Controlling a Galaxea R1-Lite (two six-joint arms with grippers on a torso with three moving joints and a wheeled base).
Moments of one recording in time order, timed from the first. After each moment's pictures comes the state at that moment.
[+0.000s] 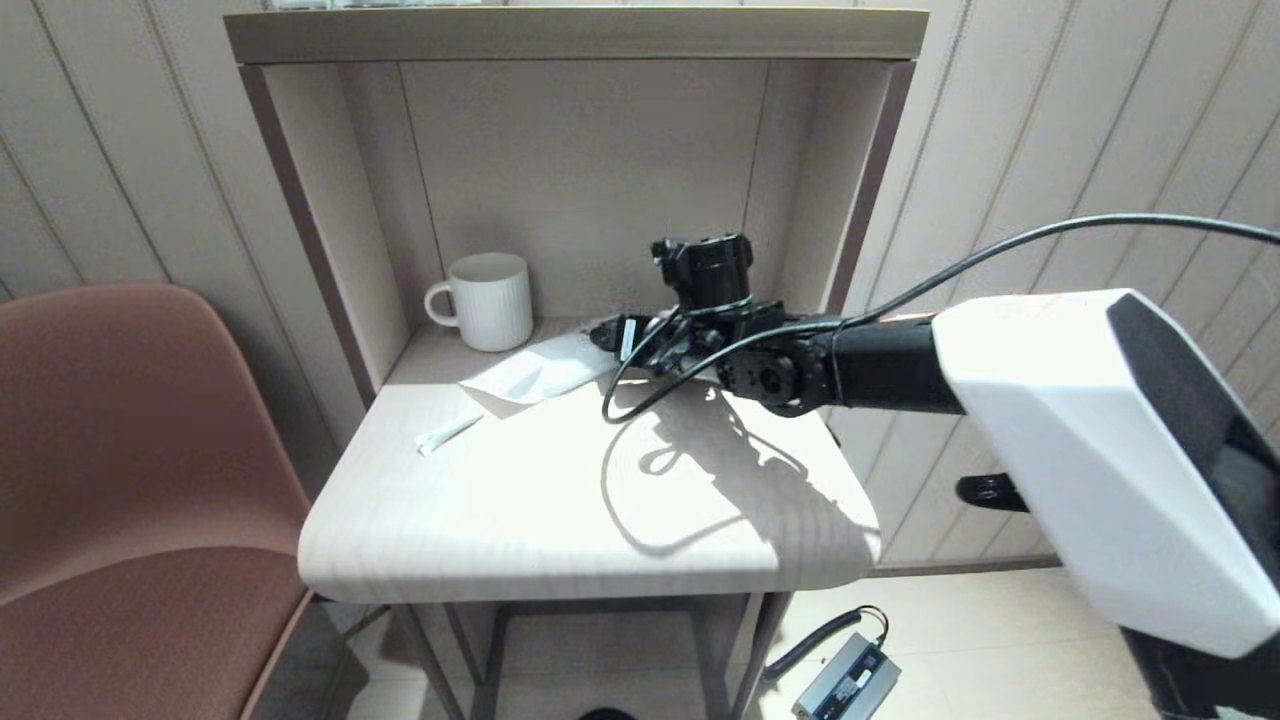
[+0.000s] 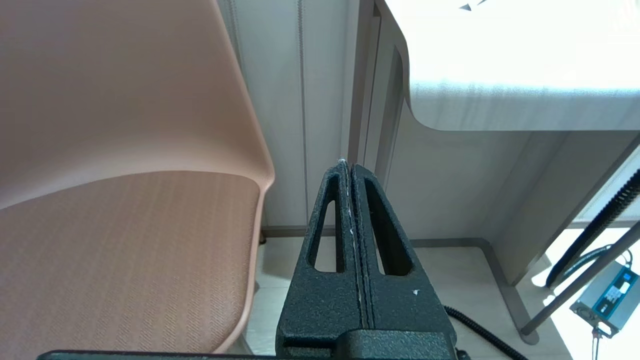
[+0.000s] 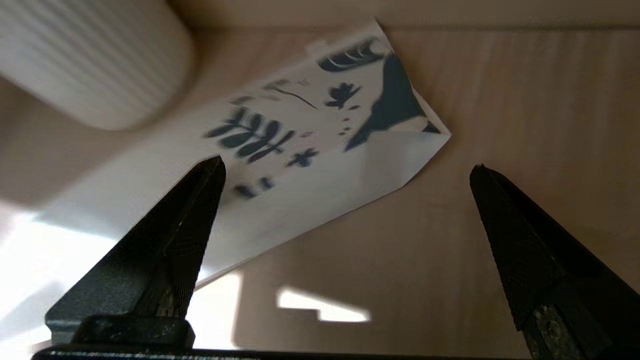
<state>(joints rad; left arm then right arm) 0.00 0.00 0.00 0.00 -0.01 0.00 0.57 2.34 -1.95 -0.14 -0.16 0.34</state>
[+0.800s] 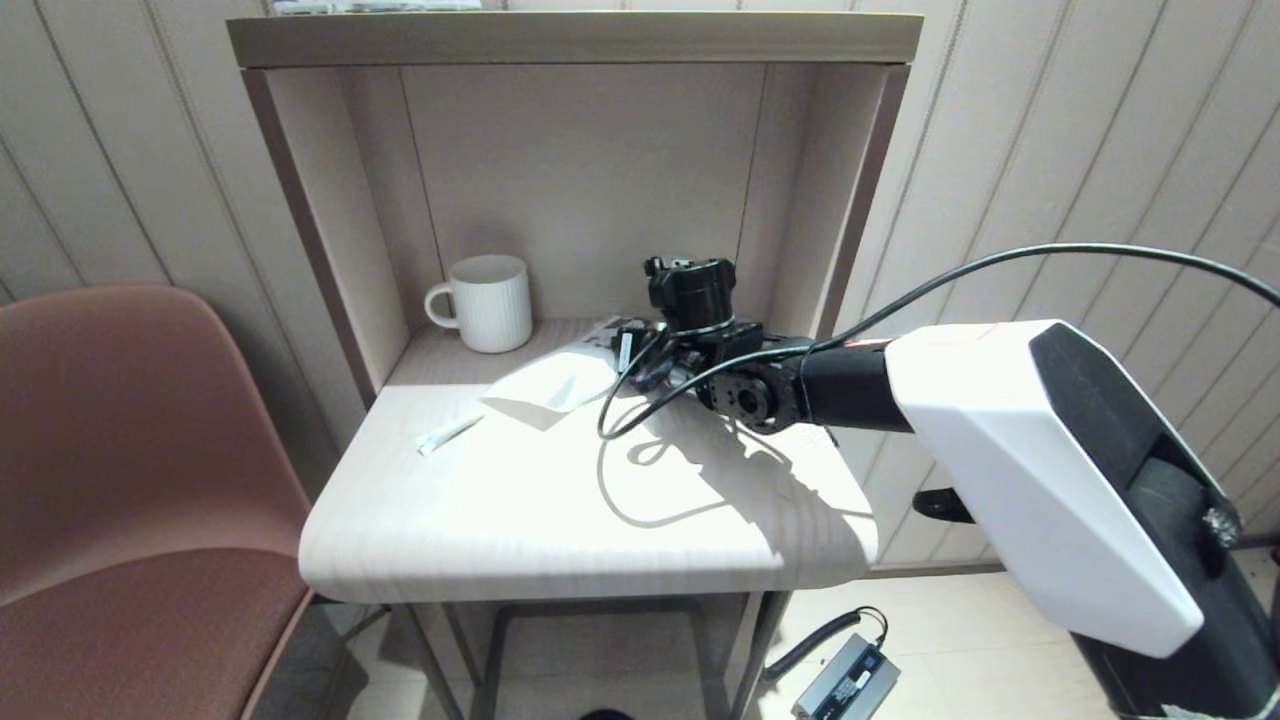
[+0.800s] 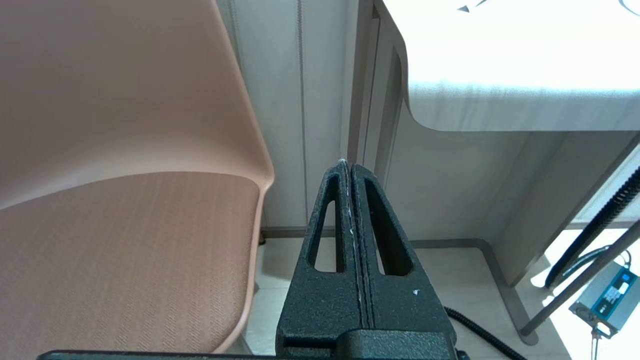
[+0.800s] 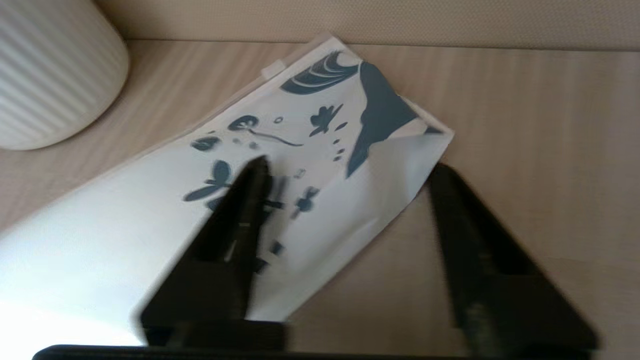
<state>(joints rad) 0.00 0.00 0.00 0.00 -0.01 0.00 0.58 2.43 -1.96 -0.15 -0.23 0.30</state>
